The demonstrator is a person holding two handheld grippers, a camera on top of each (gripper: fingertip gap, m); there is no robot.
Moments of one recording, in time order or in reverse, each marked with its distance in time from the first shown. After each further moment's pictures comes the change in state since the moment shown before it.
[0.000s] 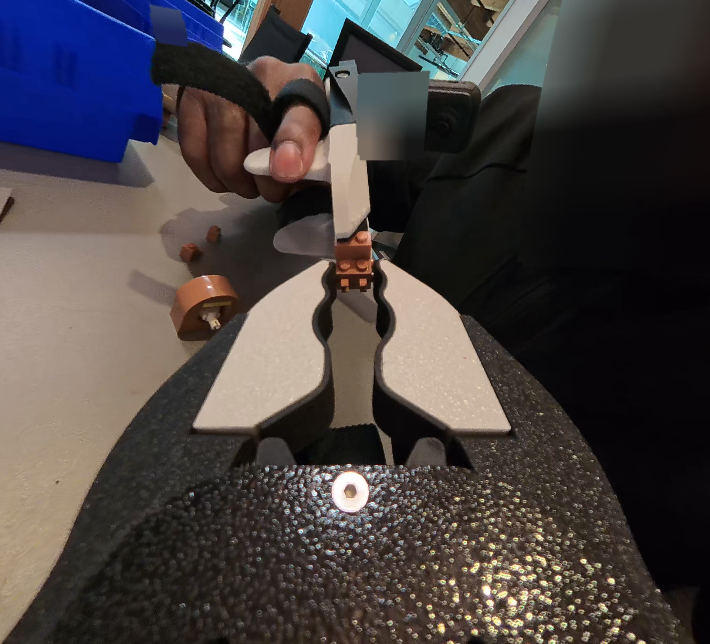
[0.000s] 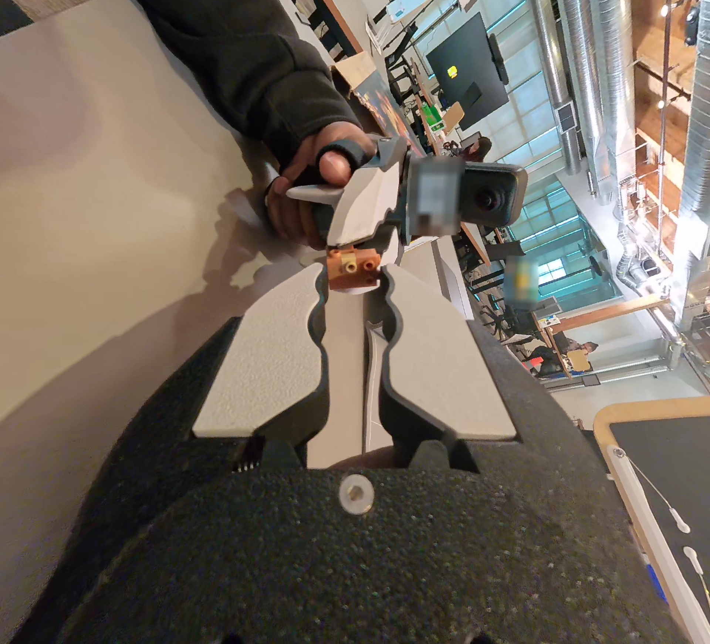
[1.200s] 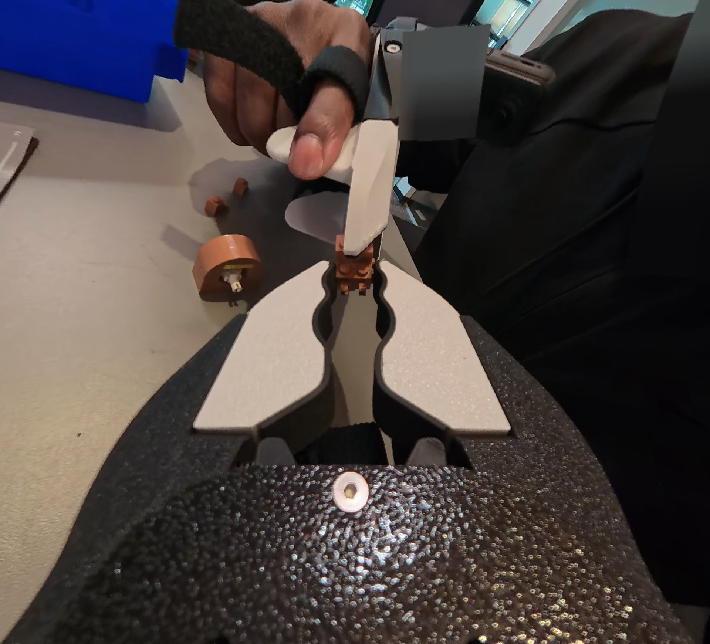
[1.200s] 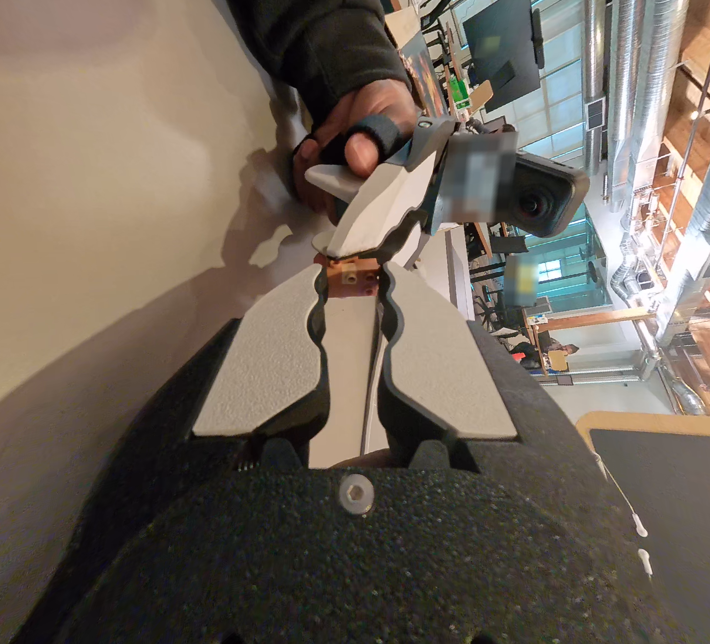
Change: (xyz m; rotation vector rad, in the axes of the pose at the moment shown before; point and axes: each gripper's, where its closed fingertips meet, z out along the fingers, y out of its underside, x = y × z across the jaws) left arm -0.015 0.021 0.006 -0.143 -0.128 -0.012; right arm -0.019 0.015 0.004 -0.092 -0.061 -0.124
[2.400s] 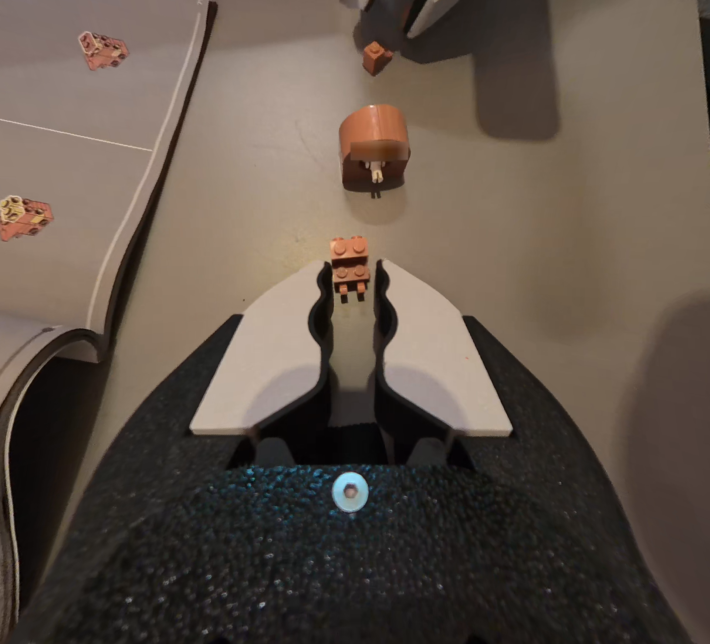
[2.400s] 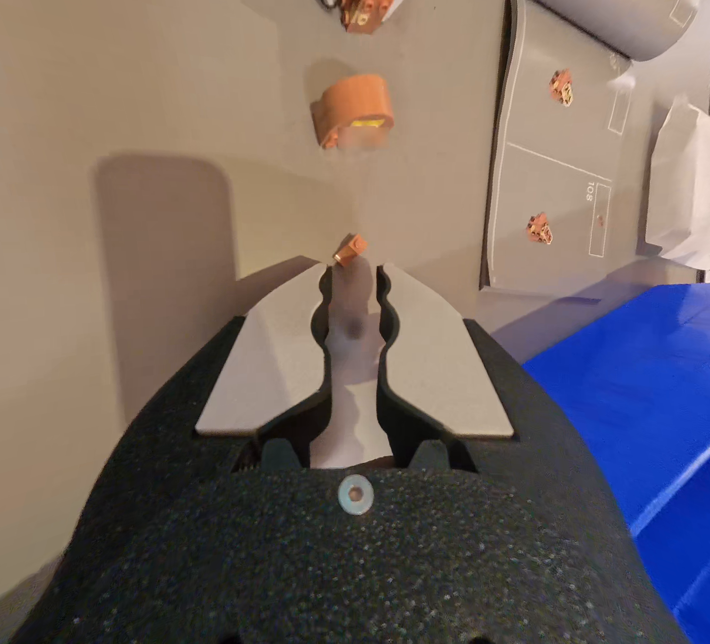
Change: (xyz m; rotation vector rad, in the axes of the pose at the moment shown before) left arm -0.068 0.045 -0.025 -0.416 -0.604 0.204; right arm -0.043 0.106 -0.078 -0.542 -0.359 0.505
